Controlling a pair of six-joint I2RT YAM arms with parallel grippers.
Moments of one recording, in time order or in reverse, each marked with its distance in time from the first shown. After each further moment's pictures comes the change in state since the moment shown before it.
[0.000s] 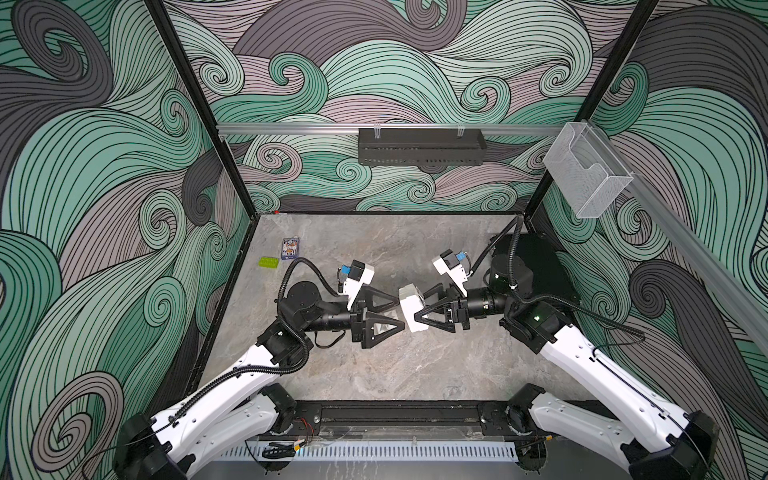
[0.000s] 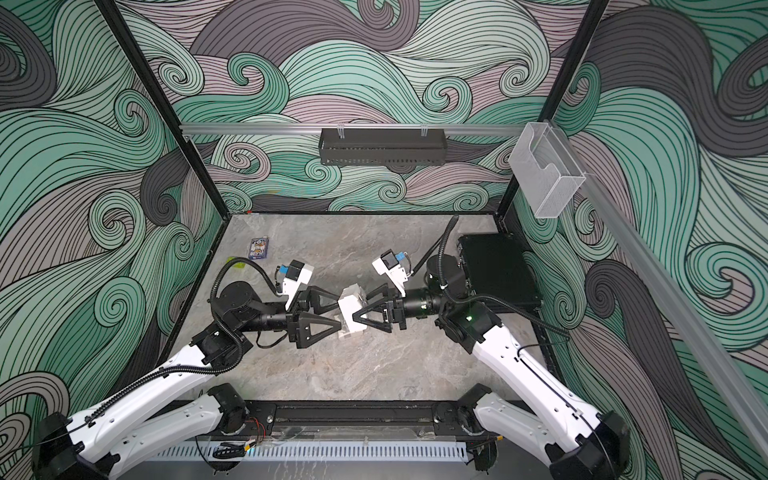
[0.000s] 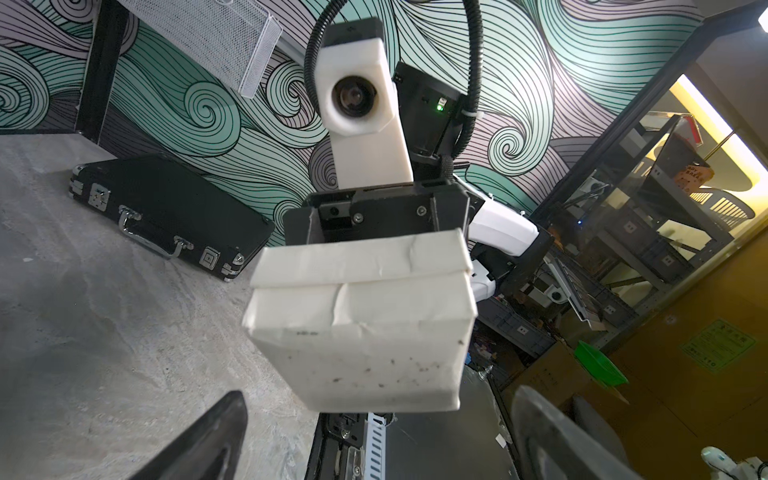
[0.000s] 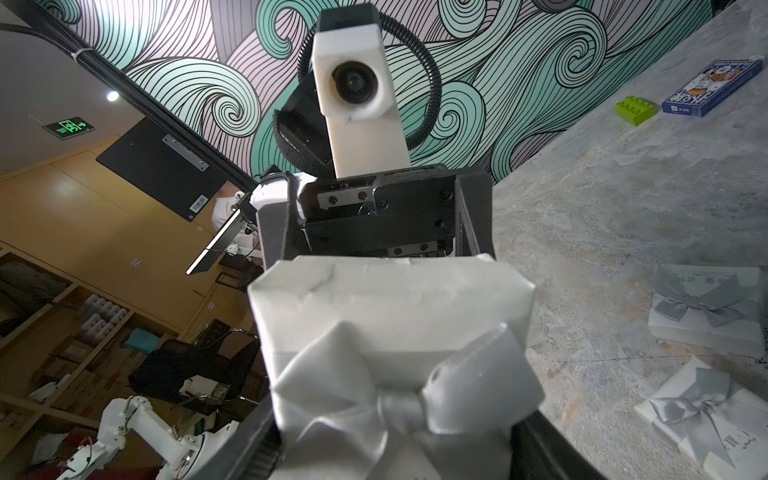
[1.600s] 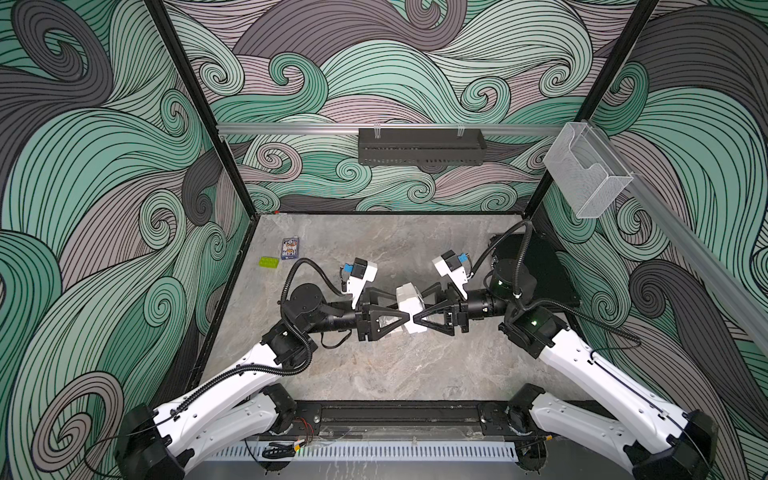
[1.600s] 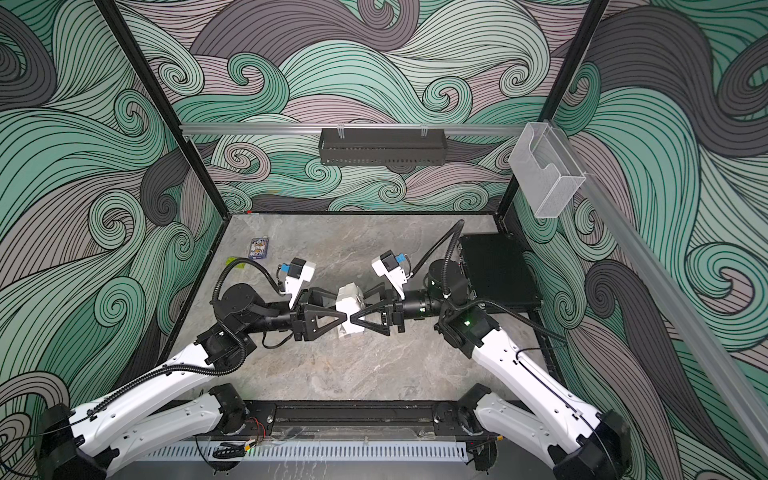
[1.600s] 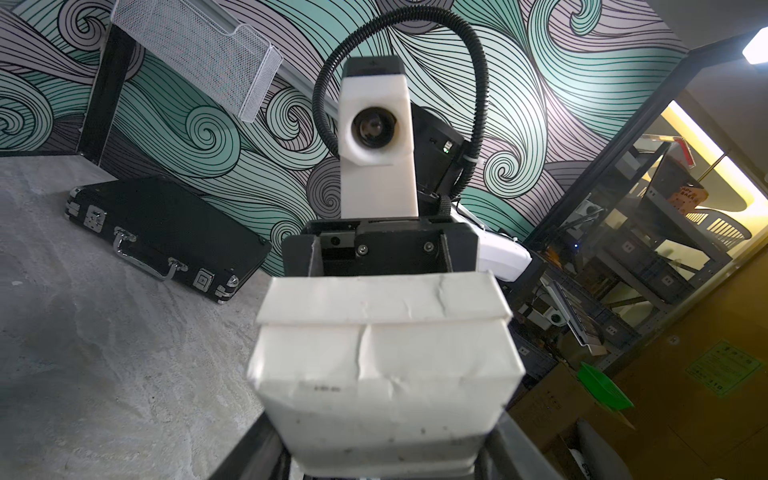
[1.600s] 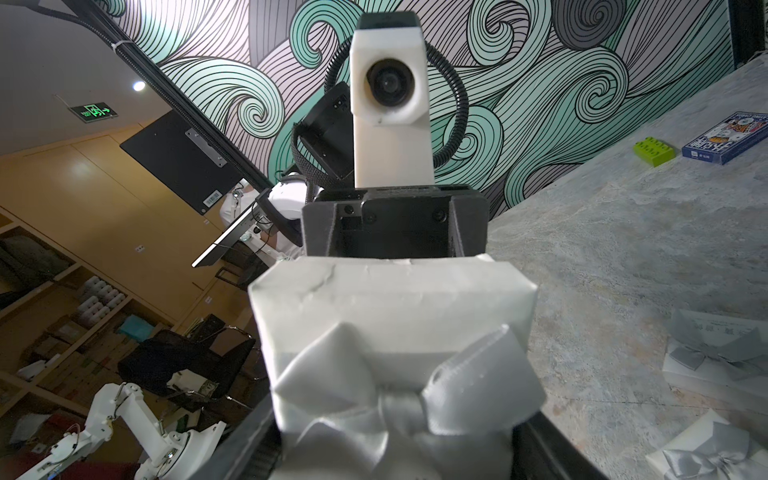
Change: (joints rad) left arm -0.055 0.016 0.007 0.062 -0.109 -0.037; right arm 0.027 -0.018 -0.050 0.152 0.016 0.026
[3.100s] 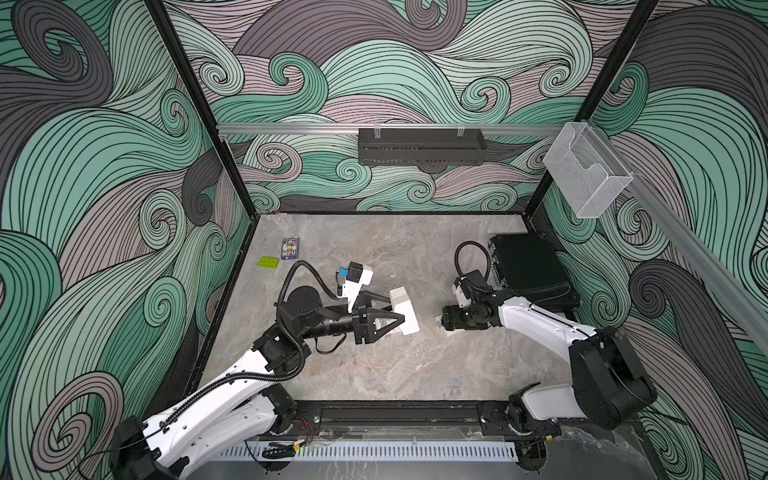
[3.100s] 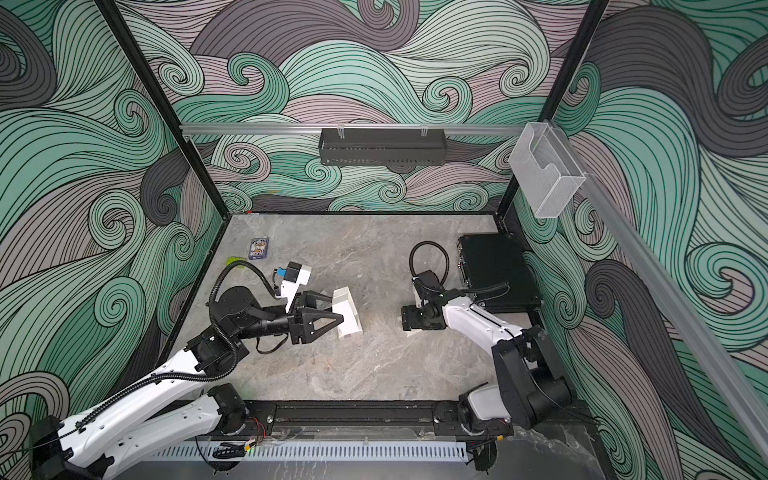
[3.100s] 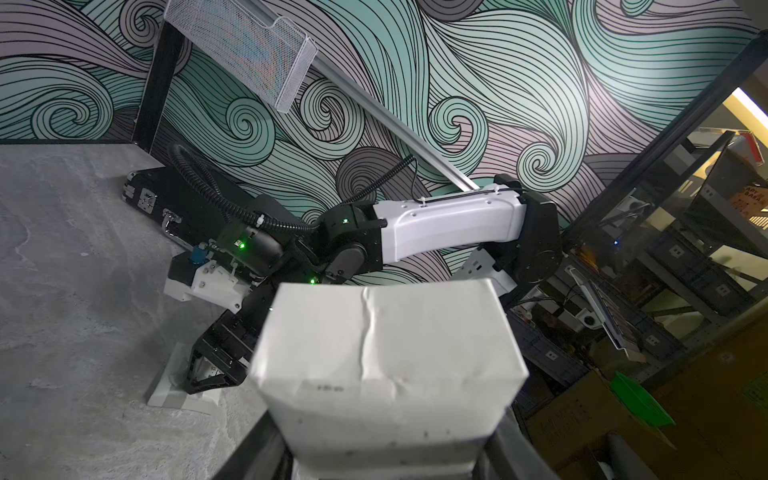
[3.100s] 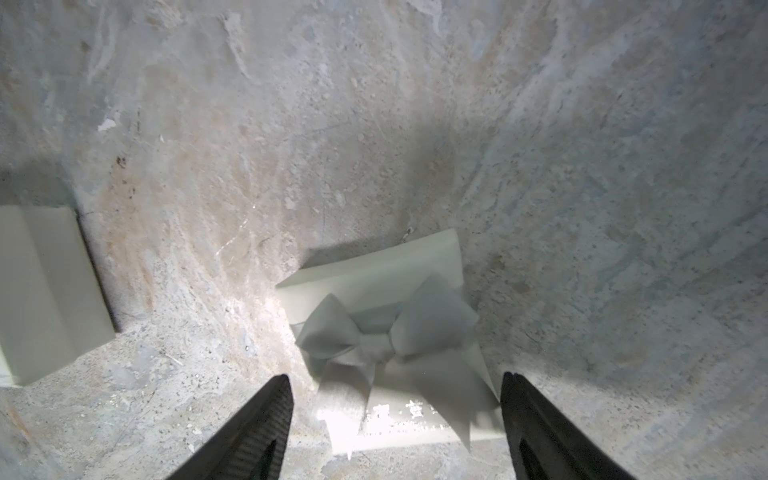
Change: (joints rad) left arm 0.000 -0.064 -0.004 -0.151 -0.051 0.073; right arm -0.225 0.449 -0.092 -0.594 0.922 -0.192
